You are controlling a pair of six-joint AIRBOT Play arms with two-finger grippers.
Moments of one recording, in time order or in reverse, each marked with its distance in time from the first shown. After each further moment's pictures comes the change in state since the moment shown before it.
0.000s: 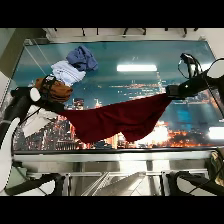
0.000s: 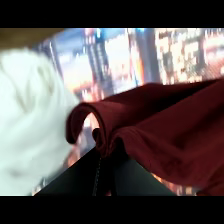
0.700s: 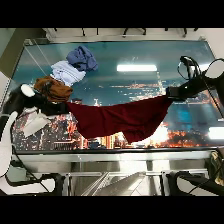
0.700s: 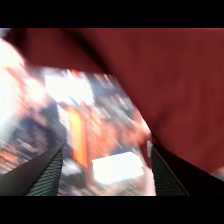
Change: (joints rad) left arm 0.168 -0.074 -0.035 -0.402 -0.198 0.098; right arm 0.001 -0.010 0.000 -0.008 0.017 0.024
